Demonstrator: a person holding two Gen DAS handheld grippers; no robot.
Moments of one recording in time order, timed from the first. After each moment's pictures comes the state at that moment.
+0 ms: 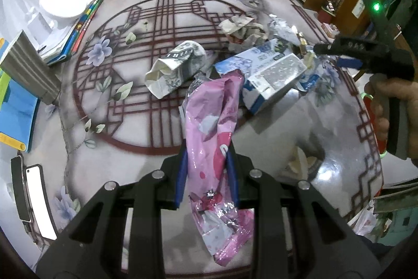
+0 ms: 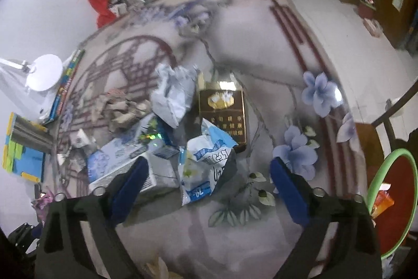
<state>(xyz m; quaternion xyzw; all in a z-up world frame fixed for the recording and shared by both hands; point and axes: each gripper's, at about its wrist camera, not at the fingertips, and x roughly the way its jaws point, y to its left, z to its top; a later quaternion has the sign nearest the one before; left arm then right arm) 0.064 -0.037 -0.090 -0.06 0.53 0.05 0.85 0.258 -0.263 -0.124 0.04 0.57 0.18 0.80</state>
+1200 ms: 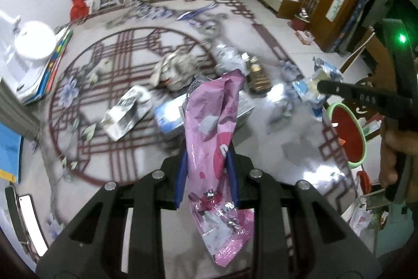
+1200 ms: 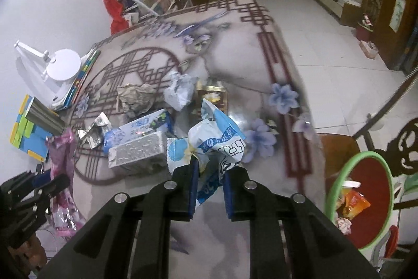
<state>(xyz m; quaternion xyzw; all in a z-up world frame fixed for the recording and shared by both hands) 0.094 -0.102 -0.045 -0.05 0.48 -0.02 0.87 0.194 -0.313 -0.052 0.01 0.51 0.20 0.84</state>
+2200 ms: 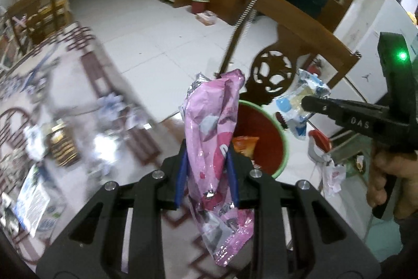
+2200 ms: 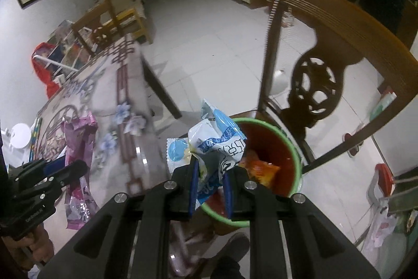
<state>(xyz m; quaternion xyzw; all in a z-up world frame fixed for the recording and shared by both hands) 0.176 -0.390 -0.040 0.03 0.47 -0.27 0.84 0.147 -0.602 -0.028 0.12 0.49 0.01 0.86</state>
